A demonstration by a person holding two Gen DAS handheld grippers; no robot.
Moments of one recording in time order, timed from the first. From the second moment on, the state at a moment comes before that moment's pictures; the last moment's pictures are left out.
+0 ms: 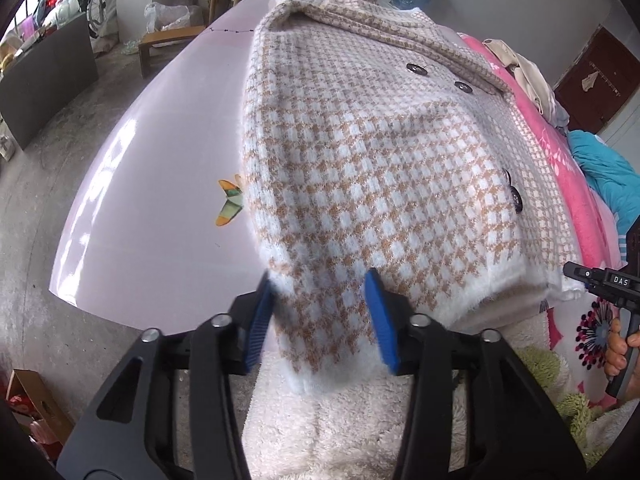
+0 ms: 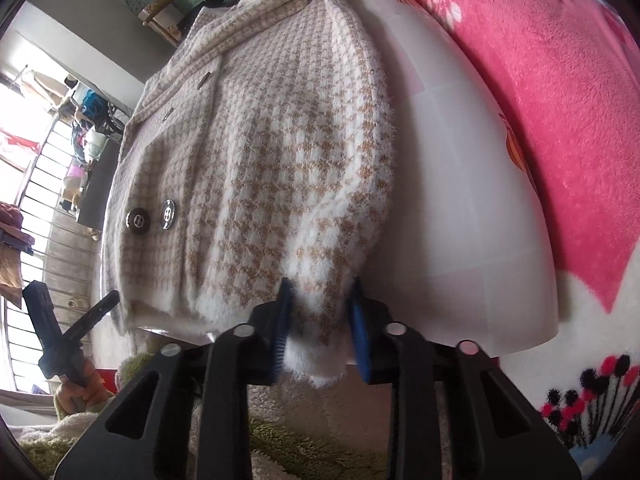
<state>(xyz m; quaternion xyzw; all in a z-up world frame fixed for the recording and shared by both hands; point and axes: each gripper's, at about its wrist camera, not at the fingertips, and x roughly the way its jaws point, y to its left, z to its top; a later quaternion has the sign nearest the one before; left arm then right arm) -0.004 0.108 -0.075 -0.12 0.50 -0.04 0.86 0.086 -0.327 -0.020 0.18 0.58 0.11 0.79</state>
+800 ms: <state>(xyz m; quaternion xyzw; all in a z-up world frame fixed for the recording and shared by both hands) -0.043 0.100 0.029 -0.05 0.39 -0.07 0.92 0.060 -0.329 0.089 0.13 0.43 0.18 0.87</state>
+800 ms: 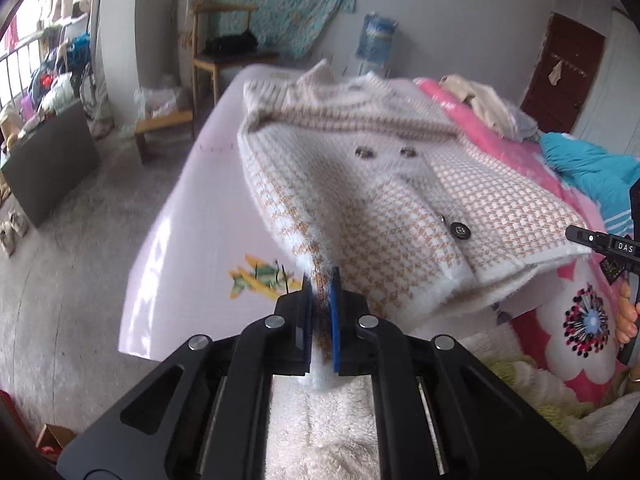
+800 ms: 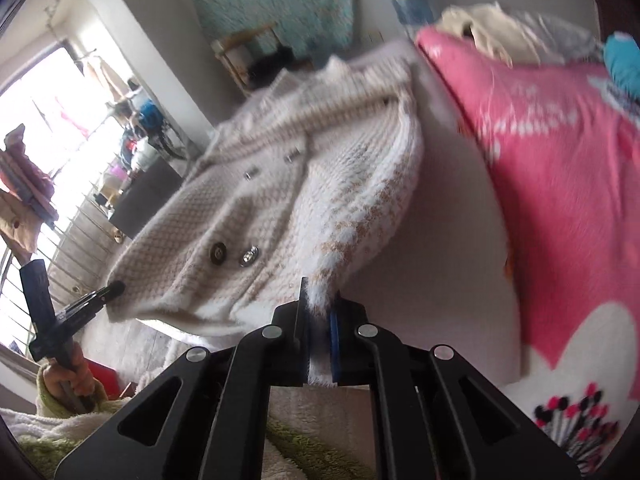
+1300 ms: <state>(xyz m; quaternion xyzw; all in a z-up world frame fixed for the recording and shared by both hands) -0.089 0.140 -0.006 -0.14 0.48 -0.06 0.86 0.014 -0.359 0.037 0.21 0.55 0.17 0.79</state>
